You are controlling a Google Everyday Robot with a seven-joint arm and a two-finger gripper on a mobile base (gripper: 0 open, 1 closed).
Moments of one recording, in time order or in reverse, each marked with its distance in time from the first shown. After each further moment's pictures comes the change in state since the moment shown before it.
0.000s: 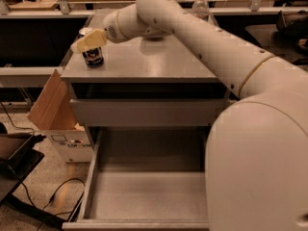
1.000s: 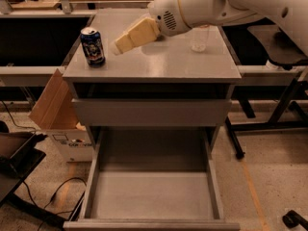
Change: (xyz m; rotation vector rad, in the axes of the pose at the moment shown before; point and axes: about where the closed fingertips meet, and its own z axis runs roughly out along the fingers) arm -0.005 0.067 -0.203 -0.021 0.032 -0.099
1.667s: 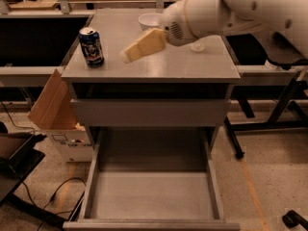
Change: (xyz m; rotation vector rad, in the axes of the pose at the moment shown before) arm 0.035 -0.013 -0.013 0.054 0.058 0.068
